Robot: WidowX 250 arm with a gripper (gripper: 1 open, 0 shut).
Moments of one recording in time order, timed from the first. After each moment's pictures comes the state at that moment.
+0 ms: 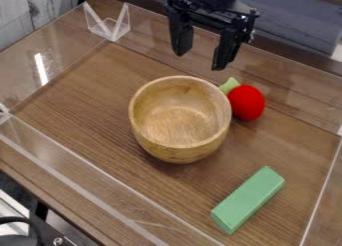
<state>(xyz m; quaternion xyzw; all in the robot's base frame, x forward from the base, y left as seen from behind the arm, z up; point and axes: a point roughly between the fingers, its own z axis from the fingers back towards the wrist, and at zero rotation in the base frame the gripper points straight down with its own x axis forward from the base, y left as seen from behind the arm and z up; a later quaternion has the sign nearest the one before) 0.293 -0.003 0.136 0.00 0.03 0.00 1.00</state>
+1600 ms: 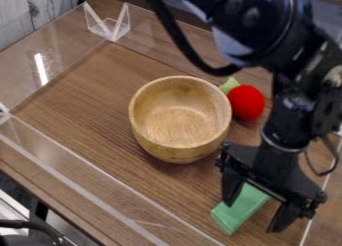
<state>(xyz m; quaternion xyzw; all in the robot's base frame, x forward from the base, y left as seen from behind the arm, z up) 0.213 -0.123 0.037 0.00 0.03 -0.03 1.00</state>
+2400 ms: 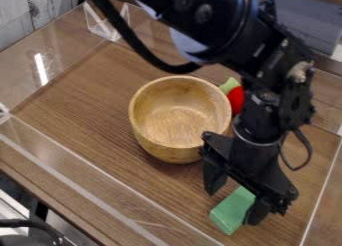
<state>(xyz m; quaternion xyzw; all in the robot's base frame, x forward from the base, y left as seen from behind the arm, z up) 0.210 -0.097 0.044 0.00 0.00 -0.09 1.00</state>
